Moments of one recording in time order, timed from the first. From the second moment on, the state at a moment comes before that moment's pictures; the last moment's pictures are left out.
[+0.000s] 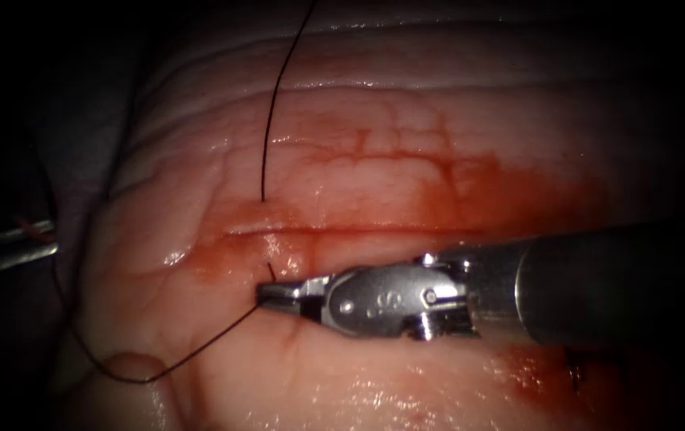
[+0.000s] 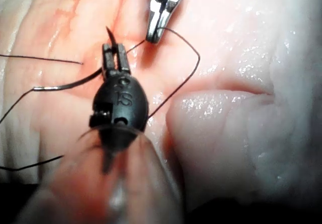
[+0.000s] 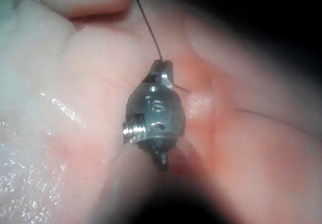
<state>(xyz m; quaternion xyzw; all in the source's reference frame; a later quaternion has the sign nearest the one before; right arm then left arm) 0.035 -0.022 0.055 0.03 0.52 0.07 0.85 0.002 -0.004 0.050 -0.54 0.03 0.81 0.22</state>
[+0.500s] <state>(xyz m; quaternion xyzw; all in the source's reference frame) 0.040 -0.032 0.045 0.05 0.56 0.04 0.82 0.001 -0.004 0.051 -0.54 0.02 0.81 0.22</state>
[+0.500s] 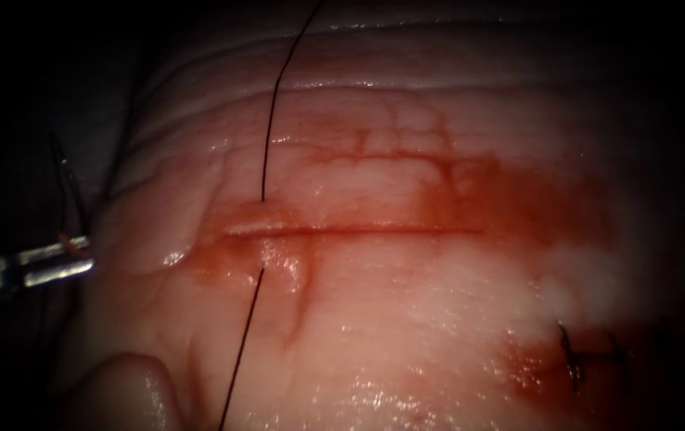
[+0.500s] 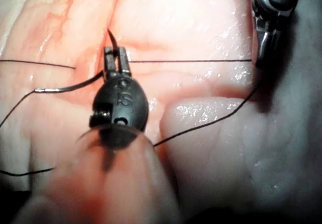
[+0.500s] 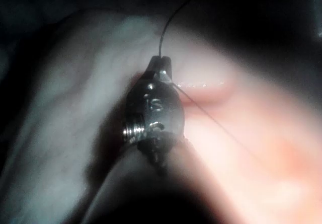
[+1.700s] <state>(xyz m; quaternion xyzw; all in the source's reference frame) 0.035 -0.019 0.058 -0.01 0.54 0.09 0.84 0.001 -0.004 0.052 -0.54 0.01 0.81 0.21</state>
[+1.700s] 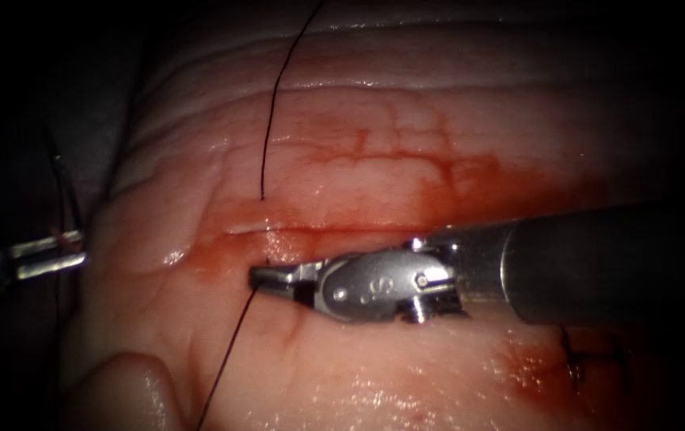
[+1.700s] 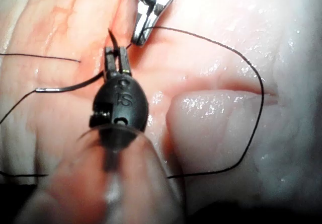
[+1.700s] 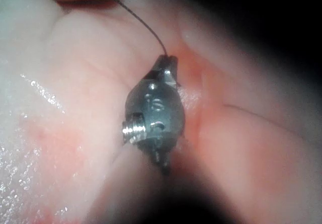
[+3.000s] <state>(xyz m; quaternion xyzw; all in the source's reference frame) 0.034 -0.020 0.056 -0.05 0.59 0.02 0.80 0.001 -0.004 0.052 -0.53 0.01 0.82 0.21</state>
